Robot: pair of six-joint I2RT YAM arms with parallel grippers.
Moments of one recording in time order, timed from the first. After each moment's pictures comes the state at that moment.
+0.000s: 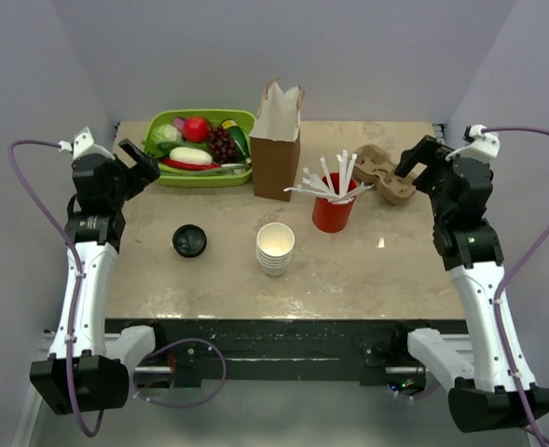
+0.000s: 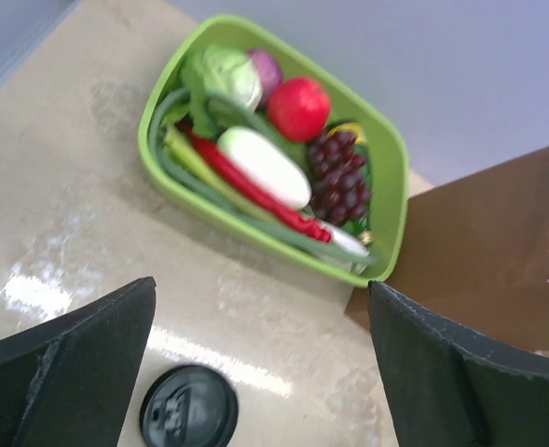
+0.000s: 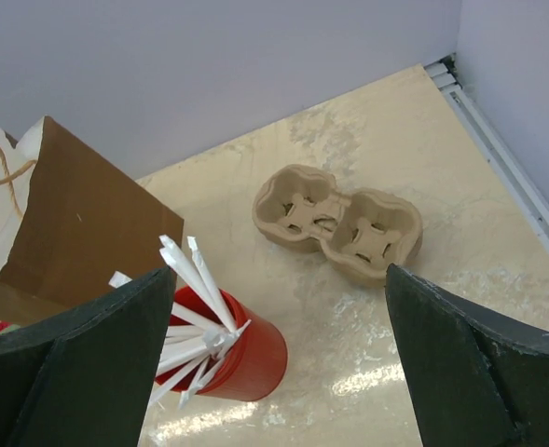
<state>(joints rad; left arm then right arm) 0.12 1.00 1.04 -0.32 -0.02 -0.55 0.08 0.91 1.13 -0.38 0.27 0.38</state>
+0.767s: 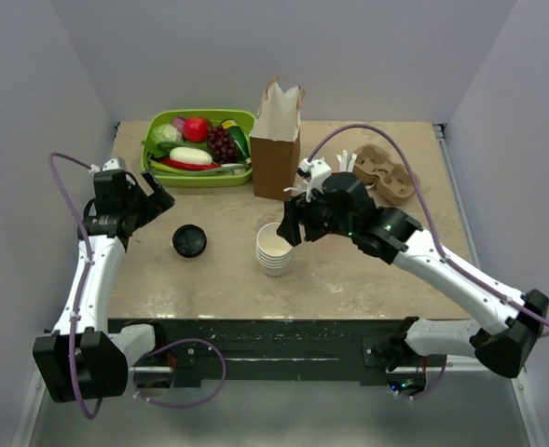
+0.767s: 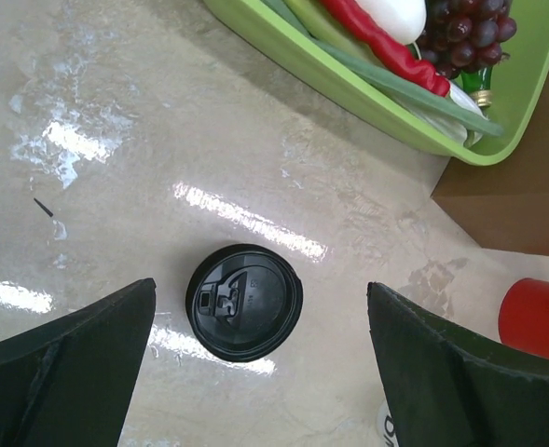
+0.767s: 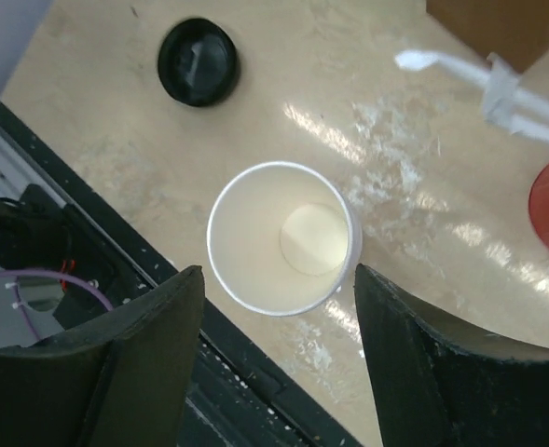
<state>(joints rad) 0.12 1.09 0.93 -0.53 0.06 -0.51 0.78 1.17 1.21 -0.55 -0.09 0.34</state>
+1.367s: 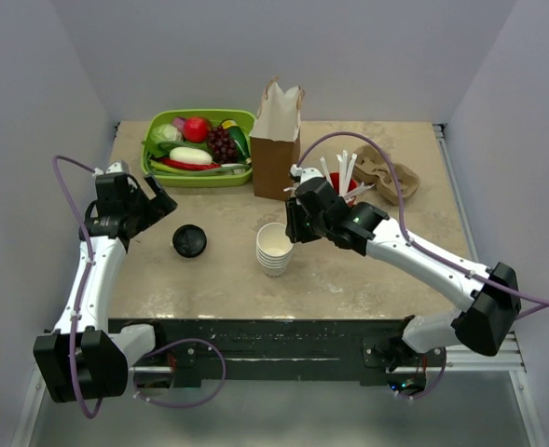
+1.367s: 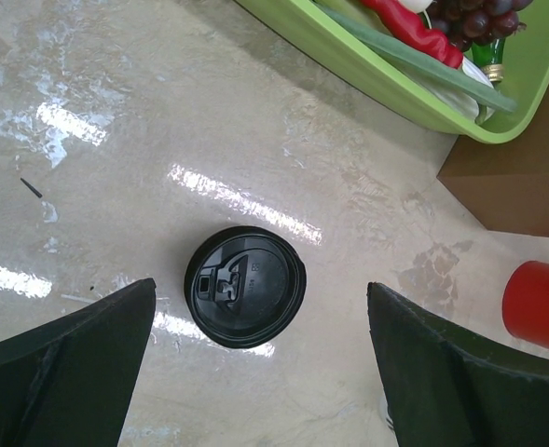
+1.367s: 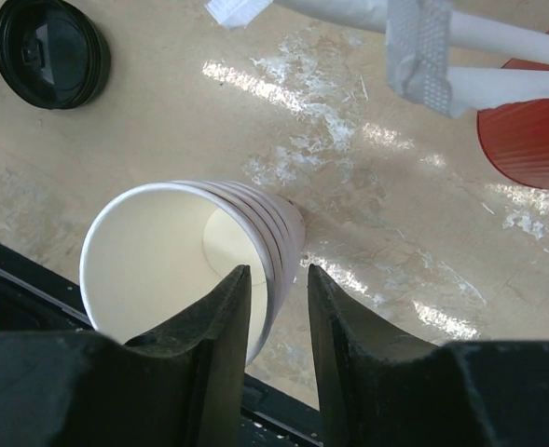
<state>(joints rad) 0.12 1.09 0.90 -0.54 0.09 -0.51 0.85 1.37 1.21 -0.61 0.18 0.50</state>
